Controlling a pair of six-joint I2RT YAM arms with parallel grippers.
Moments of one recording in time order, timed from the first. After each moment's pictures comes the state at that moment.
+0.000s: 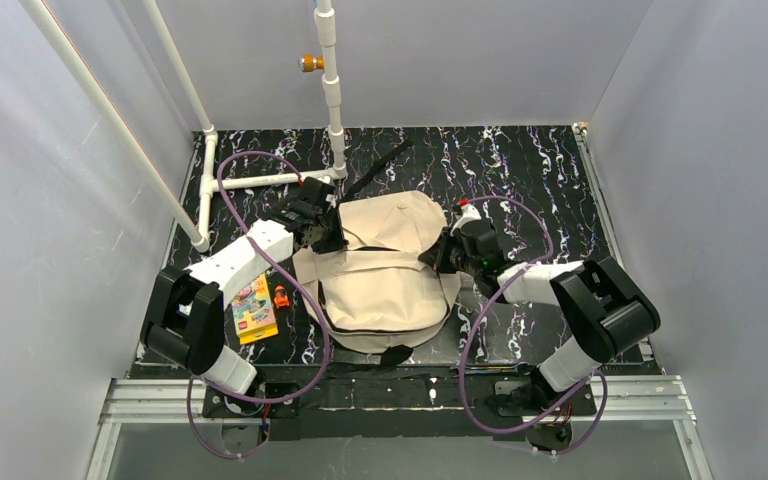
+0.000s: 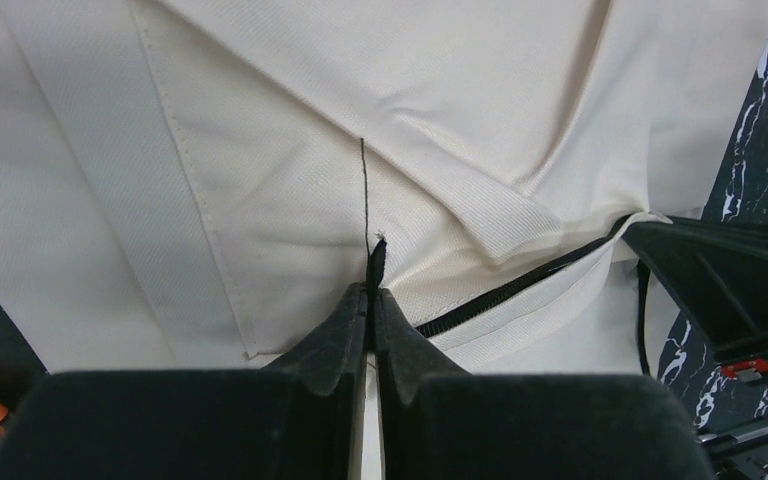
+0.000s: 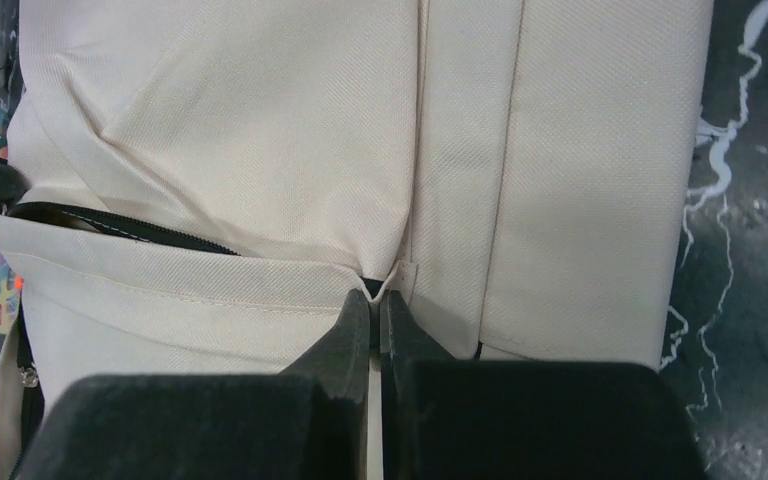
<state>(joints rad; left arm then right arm) -0.47 1.52 1.07 -0.51 -0.01 -0.58 0.55 1.59 0.59 0.46 -0.17 0.57</state>
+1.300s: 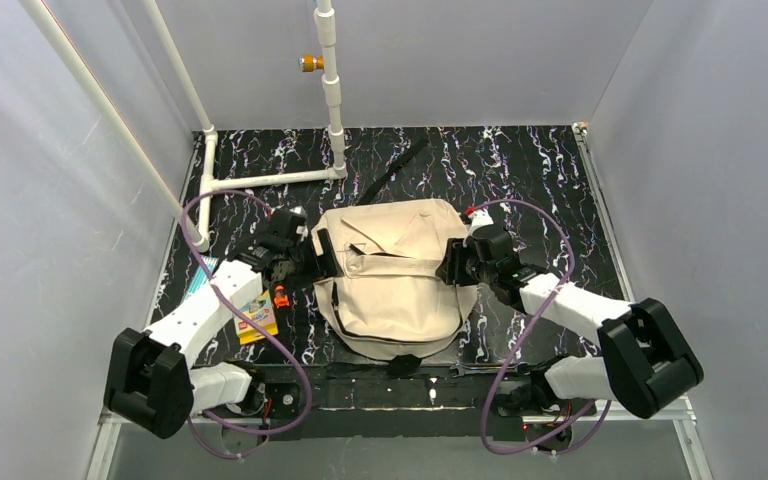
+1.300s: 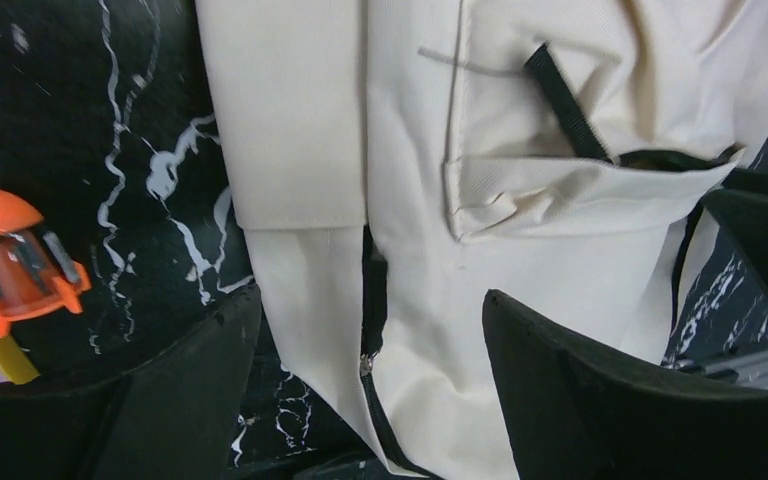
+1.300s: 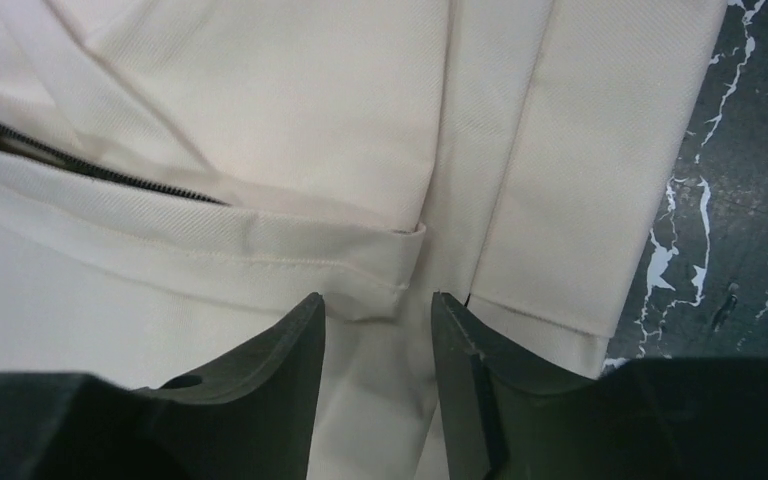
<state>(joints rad) -0.42 1.21 0.85 -0.63 0.05 -0.65 0.55 1.31 0.53 0.11 -0.09 0.44</state>
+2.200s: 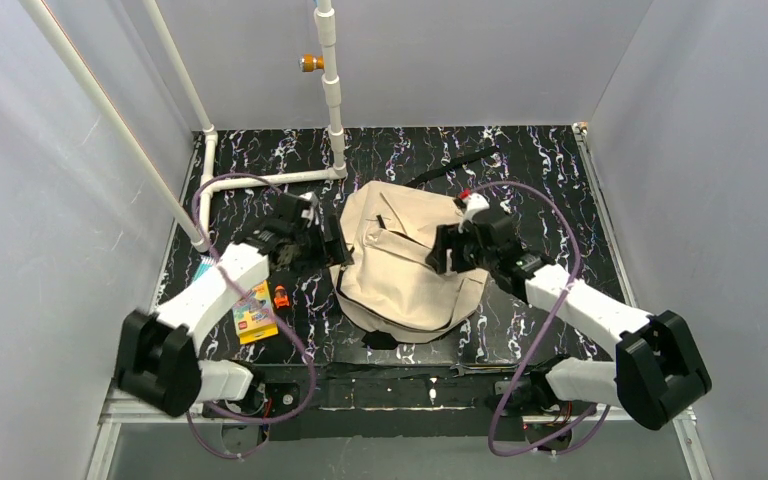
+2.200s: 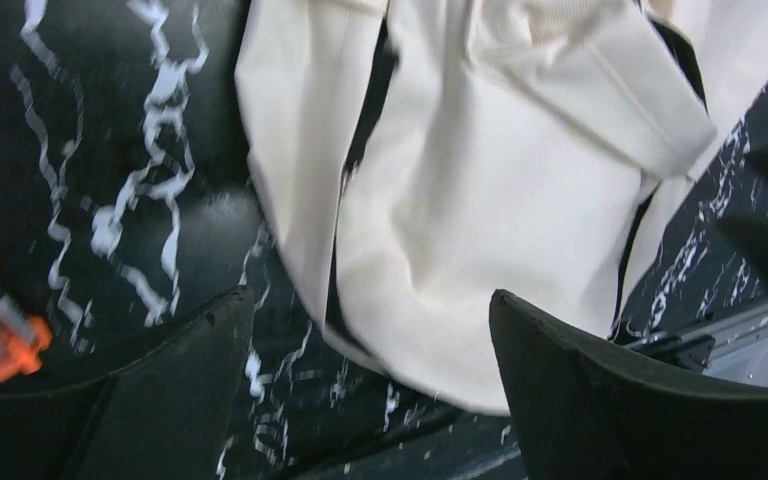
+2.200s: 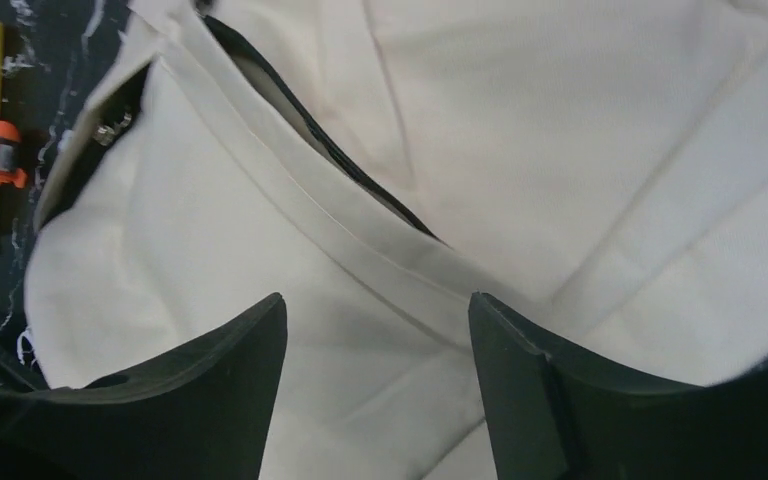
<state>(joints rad) -0.42 1.38 0.95 -0.55 0.16 -0.60 0.57 1.19 0.63 -0.08 -0.11 0.37</state>
